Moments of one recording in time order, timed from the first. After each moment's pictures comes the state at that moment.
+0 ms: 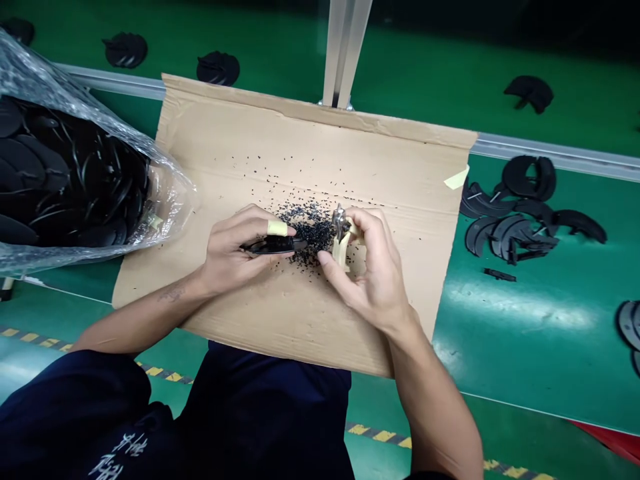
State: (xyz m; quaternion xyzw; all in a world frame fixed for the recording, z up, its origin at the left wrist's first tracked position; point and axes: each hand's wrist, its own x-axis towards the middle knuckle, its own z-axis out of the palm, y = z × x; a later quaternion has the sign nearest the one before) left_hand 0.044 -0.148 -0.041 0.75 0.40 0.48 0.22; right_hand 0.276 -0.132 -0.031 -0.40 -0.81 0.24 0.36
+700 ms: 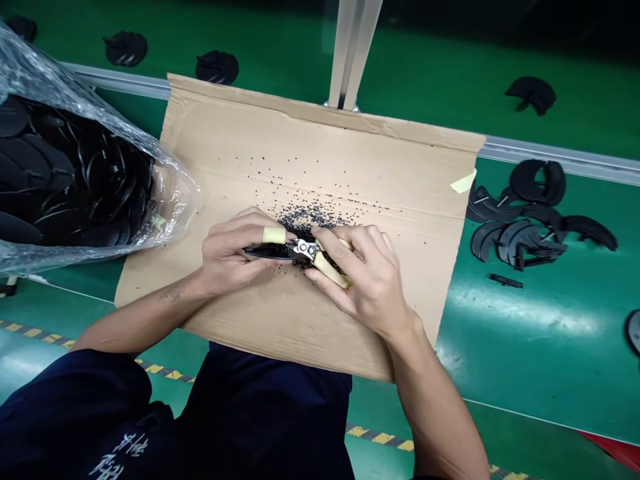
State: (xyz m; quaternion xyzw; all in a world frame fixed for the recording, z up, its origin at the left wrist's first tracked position) left_hand 0.040 -0.145 -0.044 0.75 0.34 0.52 0.23; right_hand 0.275 -0.130 -0.034 -0.32 -0.88 0.13 0.32
